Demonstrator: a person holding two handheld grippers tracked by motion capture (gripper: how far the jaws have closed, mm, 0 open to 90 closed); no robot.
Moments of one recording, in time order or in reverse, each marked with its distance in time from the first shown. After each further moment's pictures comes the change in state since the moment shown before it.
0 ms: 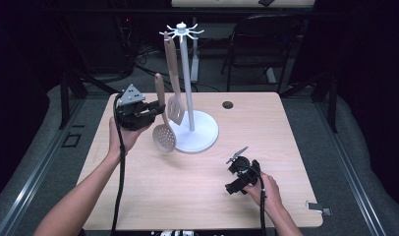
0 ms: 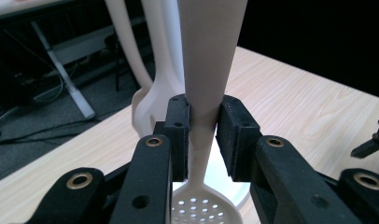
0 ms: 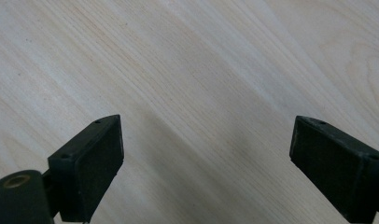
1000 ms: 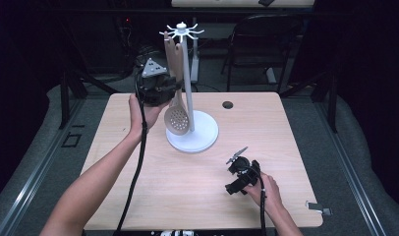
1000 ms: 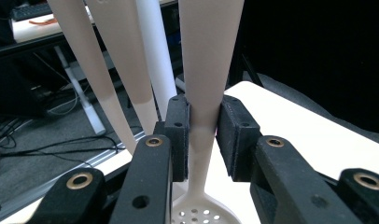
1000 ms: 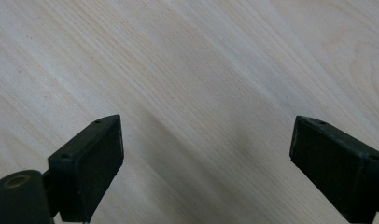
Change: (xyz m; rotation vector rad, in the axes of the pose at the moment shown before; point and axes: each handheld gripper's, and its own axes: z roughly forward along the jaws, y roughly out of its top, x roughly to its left) left arm -0.011 0.066 0.037 -0.035 0.083 -0.032; right arm 0.000 0.000 0.000 0.016 -0.013 -0.015
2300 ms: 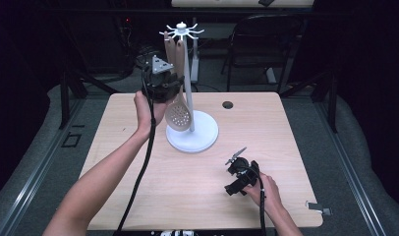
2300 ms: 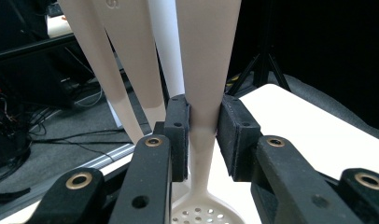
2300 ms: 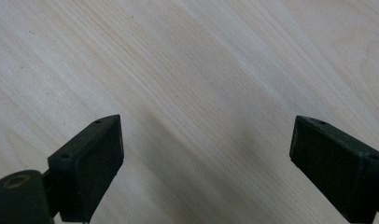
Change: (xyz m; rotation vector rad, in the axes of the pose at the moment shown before) left arm -0.007 0.006 0.014 0.017 0.112 -0.012; right arm 0.002 0.000 0.004 -0.001 0.027 -0.001
